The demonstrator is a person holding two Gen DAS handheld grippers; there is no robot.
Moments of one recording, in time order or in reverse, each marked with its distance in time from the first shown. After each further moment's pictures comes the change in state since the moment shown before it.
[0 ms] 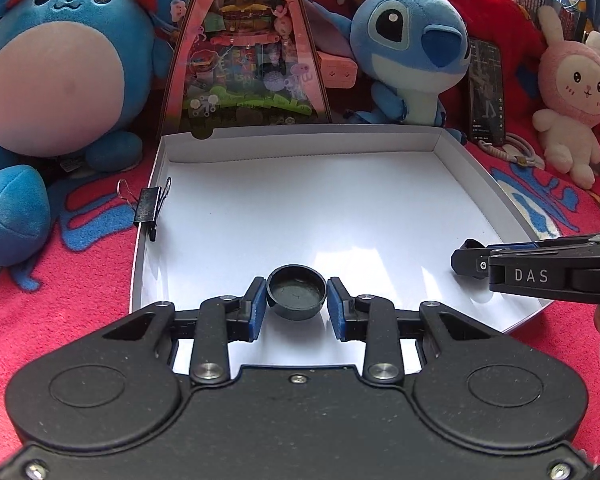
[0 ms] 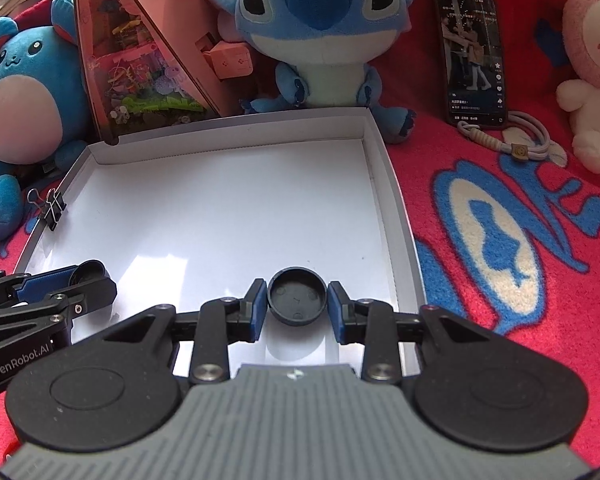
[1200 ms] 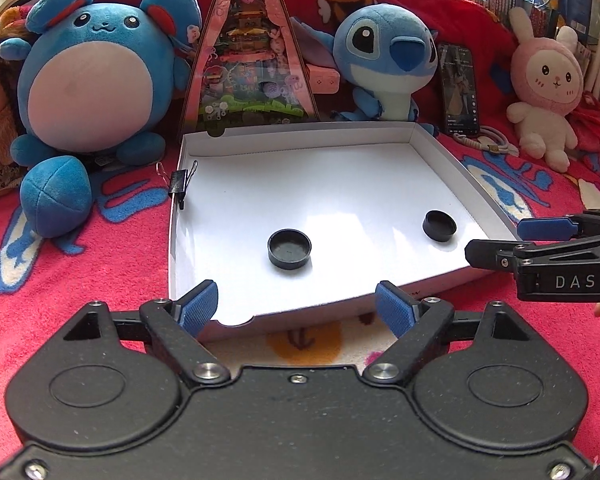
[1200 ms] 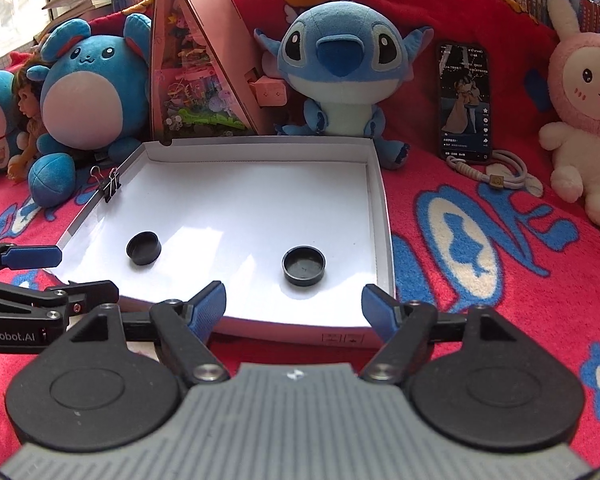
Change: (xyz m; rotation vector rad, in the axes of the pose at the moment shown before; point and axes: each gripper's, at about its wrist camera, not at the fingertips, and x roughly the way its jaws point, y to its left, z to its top) left arm -0.068 -0.007 -0.039 0.029 -0.037 0.008; right arm -0.071 -0.003 -0.043 -0.120 -0.134 0.051
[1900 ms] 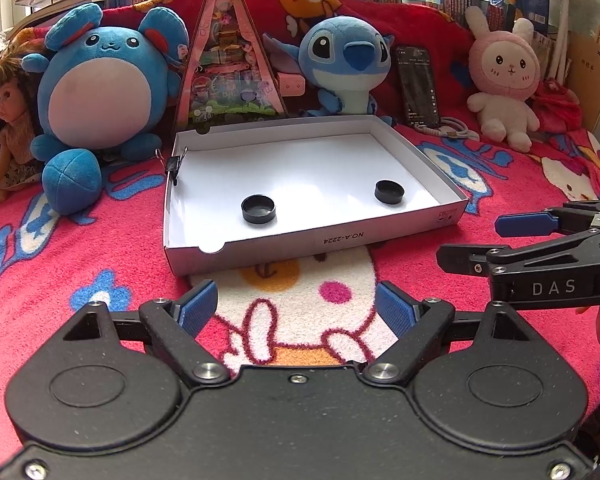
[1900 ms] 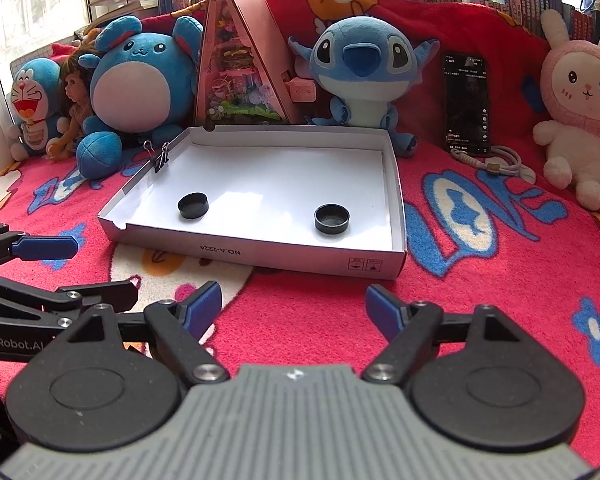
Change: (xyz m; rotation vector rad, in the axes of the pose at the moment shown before) left arm -0.064 -0.028 -0.053 0.045 -0.058 -0.011; right arm -0.056 0.015 -0.052 -0.033 -0.053 0.043
